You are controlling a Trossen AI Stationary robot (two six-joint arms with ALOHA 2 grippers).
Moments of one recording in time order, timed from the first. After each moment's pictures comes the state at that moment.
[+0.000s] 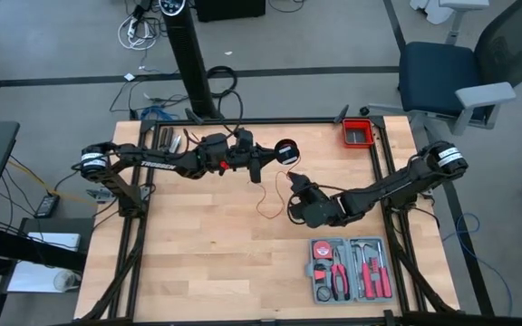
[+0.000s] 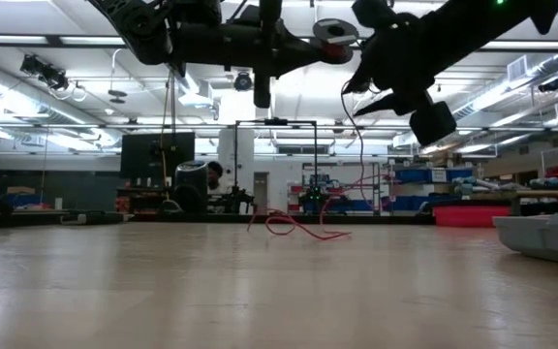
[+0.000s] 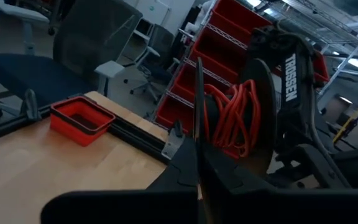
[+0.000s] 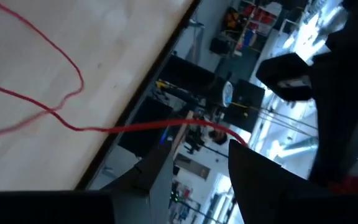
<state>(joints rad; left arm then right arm) 0.21 1.60 0.92 0.74 0.07 -0.51 0.32 1.52 0.81 0.09 1.17 -1.31</state>
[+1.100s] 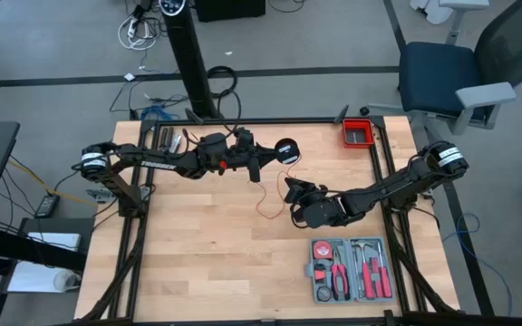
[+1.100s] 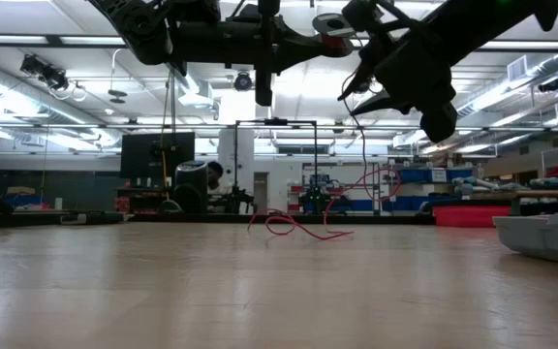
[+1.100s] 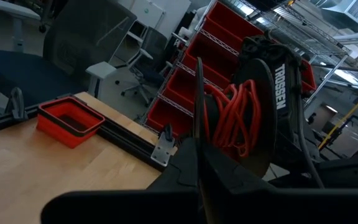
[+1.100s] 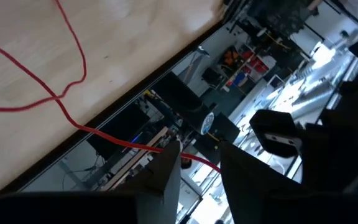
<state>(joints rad) 0.21 1.60 0.92 0.77 0.08 -0.56 0.33 1.52 0.81 0.09 1.10 -1.66</state>
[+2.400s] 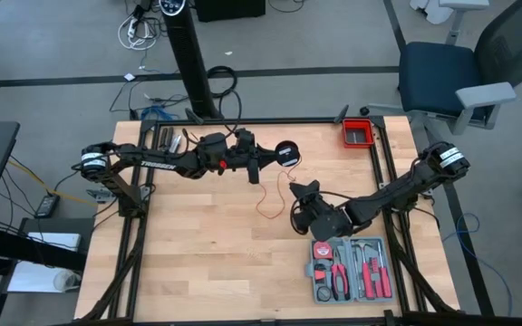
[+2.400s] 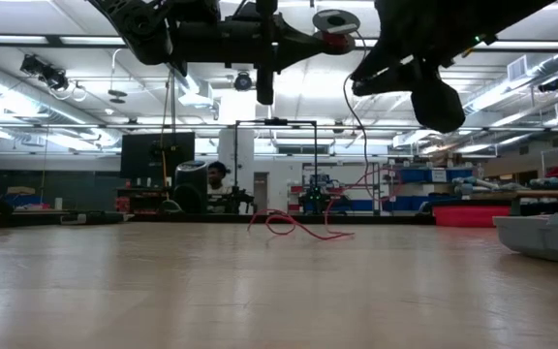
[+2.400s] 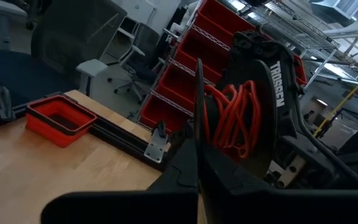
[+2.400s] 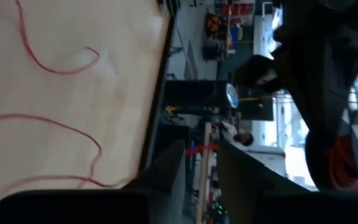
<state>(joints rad) 0.22 1.60 0.92 0.77 0.13 -0.55 0.43 1.51 0.81 0.11 1.21 -0.94</state>
